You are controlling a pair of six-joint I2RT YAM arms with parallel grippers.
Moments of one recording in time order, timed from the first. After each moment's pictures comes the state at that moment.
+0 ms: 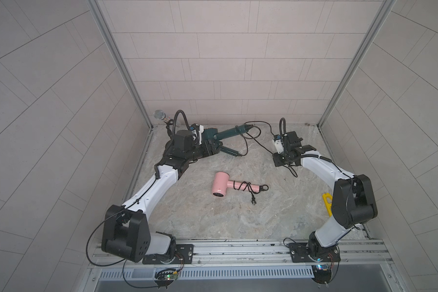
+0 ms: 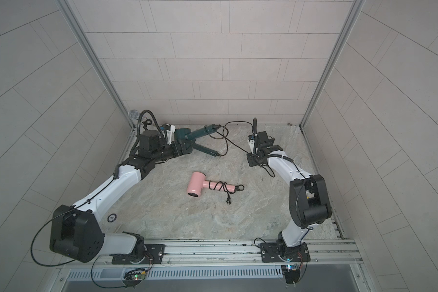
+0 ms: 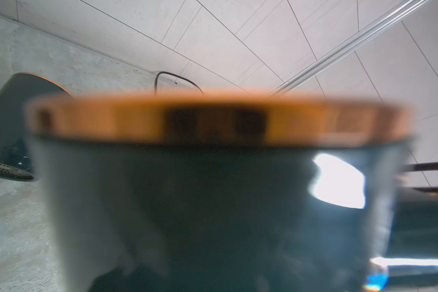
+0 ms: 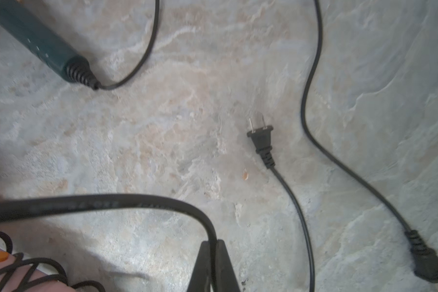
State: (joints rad) left arm -0.26 1.37 1.04 -0.10 0.48 -0.62; right arm 0.20 1.63 1.17 -0.57 -0.03 -0.04
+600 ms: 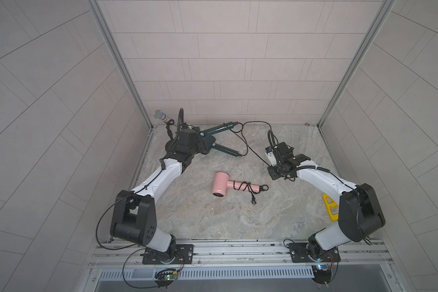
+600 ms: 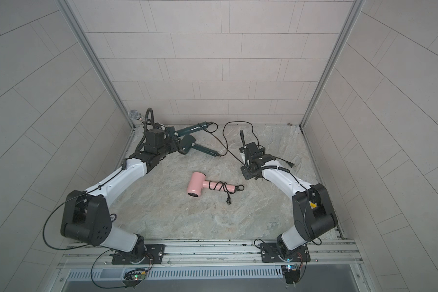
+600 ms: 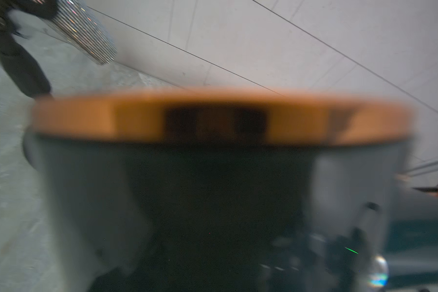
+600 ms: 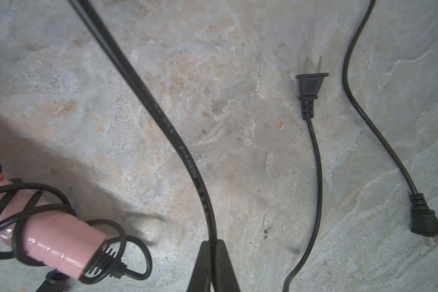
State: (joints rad) left arm -0.24 1.52 1.12 -0.17 -0.15 -0.48; right arm 0.39 1.52 1.08 -0.67 0.11 -0.05
